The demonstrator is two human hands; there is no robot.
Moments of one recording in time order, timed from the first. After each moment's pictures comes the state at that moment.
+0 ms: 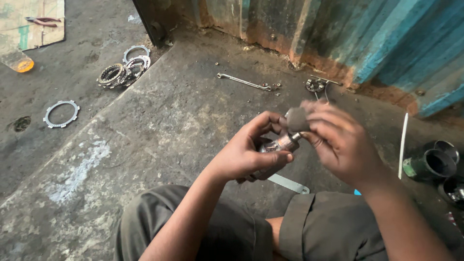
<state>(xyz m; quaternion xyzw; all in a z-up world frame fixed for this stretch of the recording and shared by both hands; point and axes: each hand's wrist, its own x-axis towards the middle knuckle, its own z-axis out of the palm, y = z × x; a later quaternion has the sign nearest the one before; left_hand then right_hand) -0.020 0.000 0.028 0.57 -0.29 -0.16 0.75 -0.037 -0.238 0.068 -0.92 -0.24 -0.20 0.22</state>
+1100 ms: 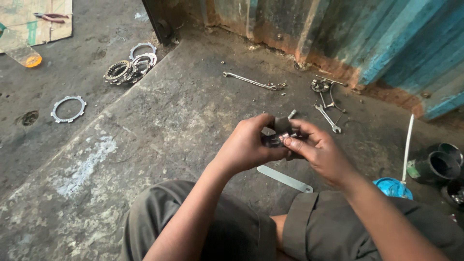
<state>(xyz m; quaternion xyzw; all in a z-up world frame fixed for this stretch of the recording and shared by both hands) -0.015 0.008 0.024 0.81 -0.23 0.00 0.54 -0.028 -0.211 0.000 -0.71 -0.08 0.12 0.69</state>
